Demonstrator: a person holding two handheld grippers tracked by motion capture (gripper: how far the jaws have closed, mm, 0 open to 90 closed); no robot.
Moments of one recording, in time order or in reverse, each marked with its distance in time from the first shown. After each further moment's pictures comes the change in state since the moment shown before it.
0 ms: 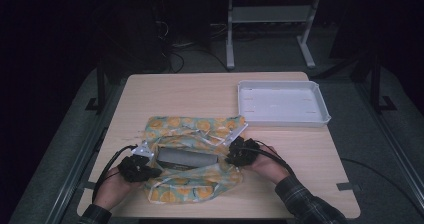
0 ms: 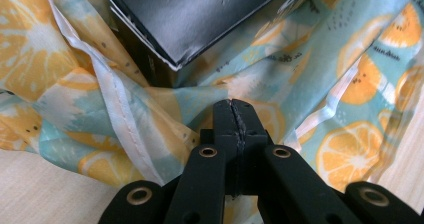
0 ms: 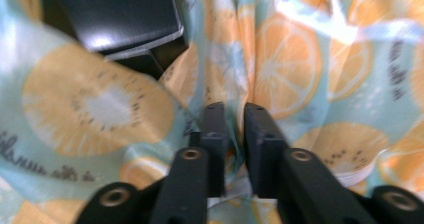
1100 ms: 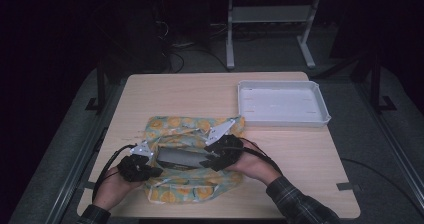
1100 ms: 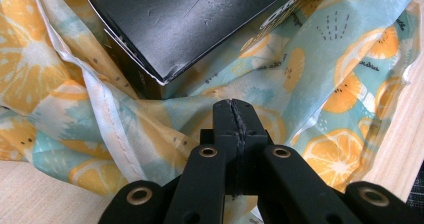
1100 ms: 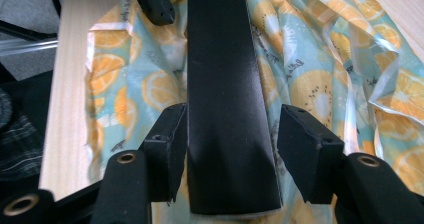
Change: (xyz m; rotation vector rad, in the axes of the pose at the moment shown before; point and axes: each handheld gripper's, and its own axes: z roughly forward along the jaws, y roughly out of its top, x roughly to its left) left arm -0.003 0.002 -0.004 -0.024 -0.019 0.008; right arm 0.035 0.052 -0.016 -0.200 0.098 -0.169
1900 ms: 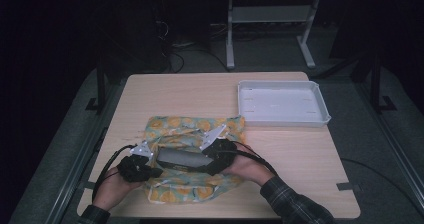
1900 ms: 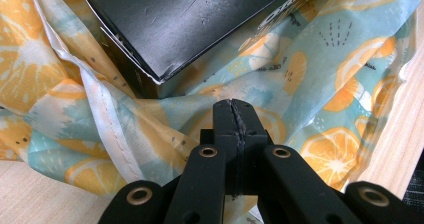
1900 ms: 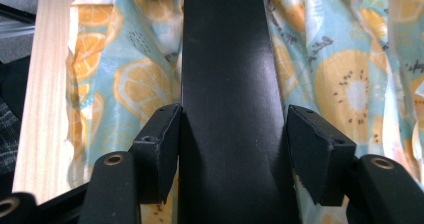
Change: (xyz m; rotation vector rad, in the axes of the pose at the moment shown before) left arm -0.001 0.000 0.000 -0.003 -0.010 -0.008; right arm 0.001 -0.004 0.026 0.061 0.015 -0.004
